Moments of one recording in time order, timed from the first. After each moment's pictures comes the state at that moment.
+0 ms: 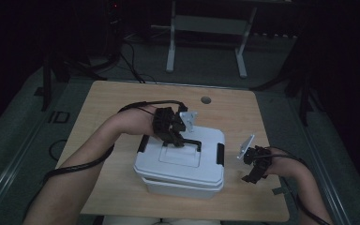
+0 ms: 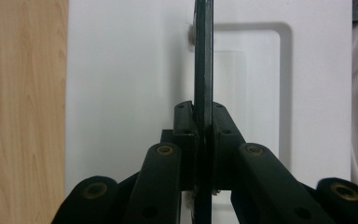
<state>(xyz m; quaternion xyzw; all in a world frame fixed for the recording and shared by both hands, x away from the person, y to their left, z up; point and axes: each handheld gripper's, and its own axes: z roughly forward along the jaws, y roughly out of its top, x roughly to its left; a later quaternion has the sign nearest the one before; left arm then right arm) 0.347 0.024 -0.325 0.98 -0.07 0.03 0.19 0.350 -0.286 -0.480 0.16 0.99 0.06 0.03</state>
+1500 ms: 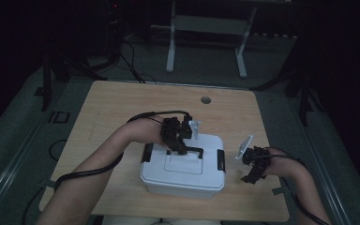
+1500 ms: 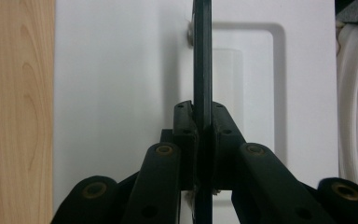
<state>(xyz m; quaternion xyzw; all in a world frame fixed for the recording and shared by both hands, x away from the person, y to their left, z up) 0.356 0.010 -0.366 0.98 -0.04 -0.01 0.17 0.351 -0.284 -0.484 0.16 0.99 0.06 0.03</state>
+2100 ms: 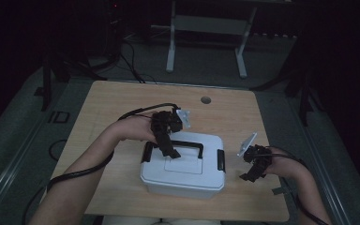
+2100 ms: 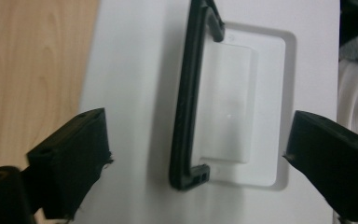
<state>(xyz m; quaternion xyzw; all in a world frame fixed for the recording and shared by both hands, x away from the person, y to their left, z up) 0.367 0.043 -0.359 0.97 0.04 -0.01 0.22 0.352 -0.287 -0.477 0.18 0.98 0.09 0.04</state>
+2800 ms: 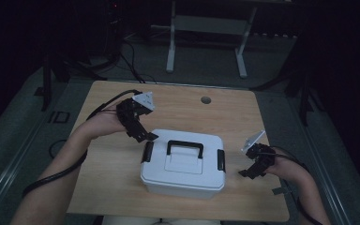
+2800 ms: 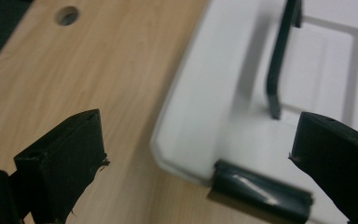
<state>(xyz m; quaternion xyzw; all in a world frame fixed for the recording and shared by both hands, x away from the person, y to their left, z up) 0.377 0.136 -0.352 0.94 0.13 0.08 0.31 0.352 -0.297 -0.475 0.23 0.96 0.15 0.05</state>
